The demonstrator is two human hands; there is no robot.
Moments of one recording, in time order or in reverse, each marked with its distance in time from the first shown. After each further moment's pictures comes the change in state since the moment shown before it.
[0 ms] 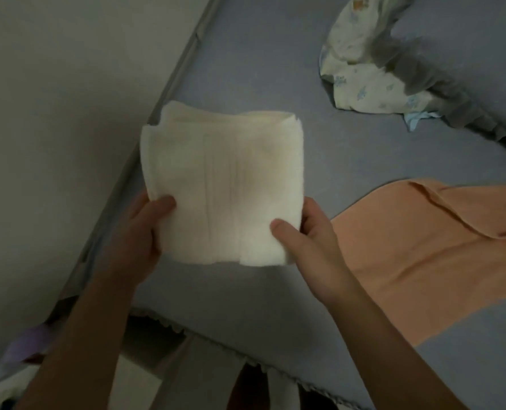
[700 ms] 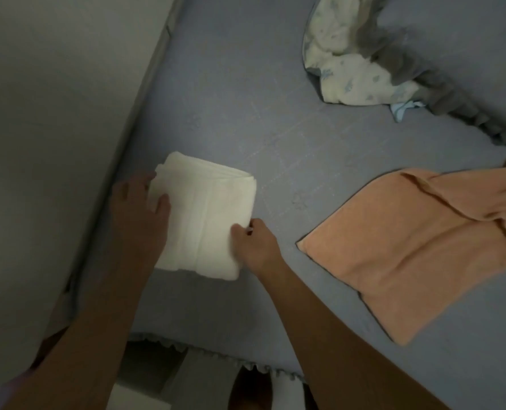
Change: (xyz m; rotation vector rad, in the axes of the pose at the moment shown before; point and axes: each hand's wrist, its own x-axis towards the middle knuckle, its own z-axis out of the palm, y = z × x) left_hand 0.086 -0.038 -0.032 1.053 0.328 0.360; right_hand 0.082 0.079 0.085 -0.408 0.124 0.344
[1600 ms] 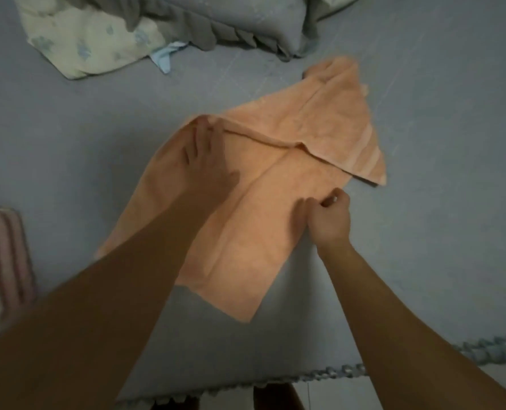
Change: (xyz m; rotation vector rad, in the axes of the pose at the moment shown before) left_hand -0.138 0.347 0.363 0.328 -0.530 0.517; right_hand 0.007 0.308 -0.384 0.442 0.753 0.244
